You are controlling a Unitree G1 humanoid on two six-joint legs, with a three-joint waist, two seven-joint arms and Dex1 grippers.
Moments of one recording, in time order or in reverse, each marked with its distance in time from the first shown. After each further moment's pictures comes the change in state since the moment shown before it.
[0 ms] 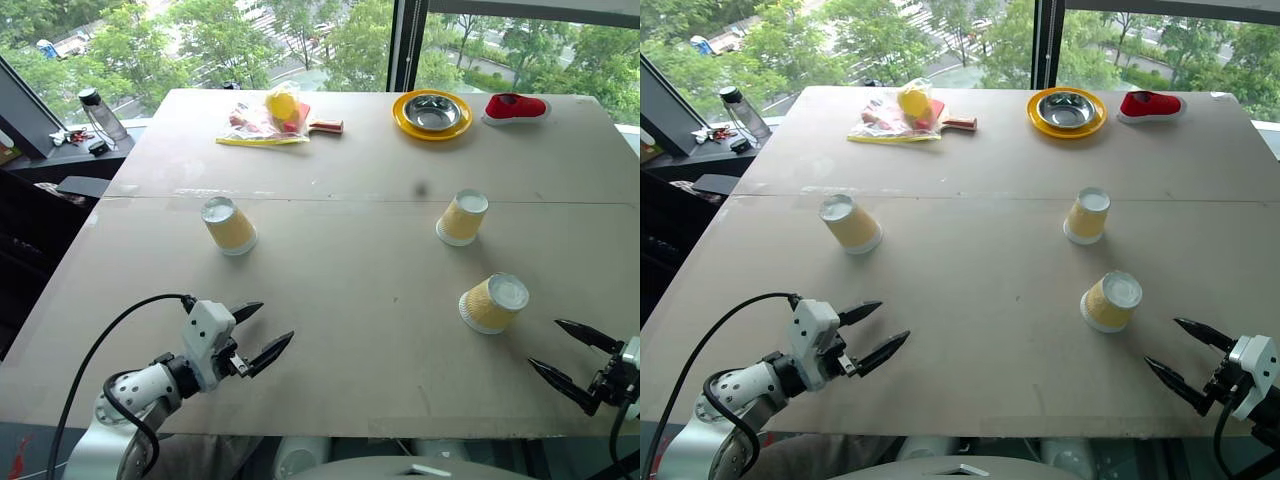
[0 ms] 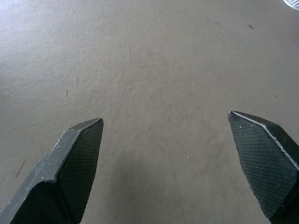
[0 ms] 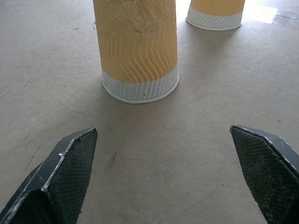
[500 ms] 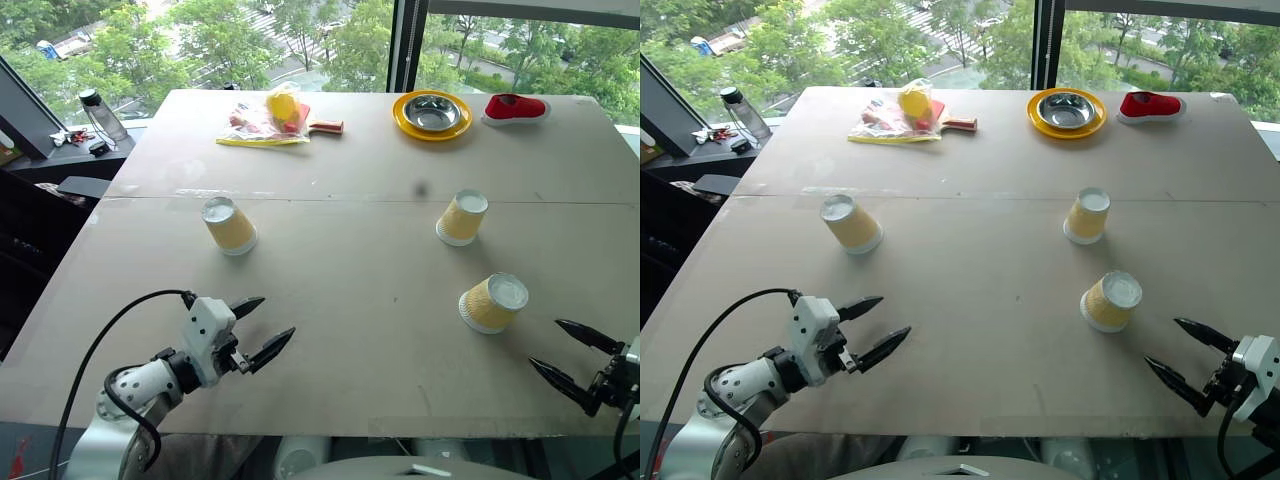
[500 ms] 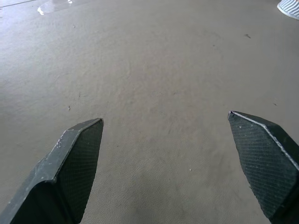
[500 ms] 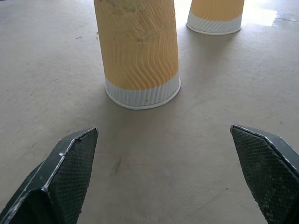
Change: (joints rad) left arm -0.026 -0.005 -0.002 0.014 0.005 -0.033 -0.020; right arm 0.006 0.000 0.000 -0.018 0.037 0.031 0.001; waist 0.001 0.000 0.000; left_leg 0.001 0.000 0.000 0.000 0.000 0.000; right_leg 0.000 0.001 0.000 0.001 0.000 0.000
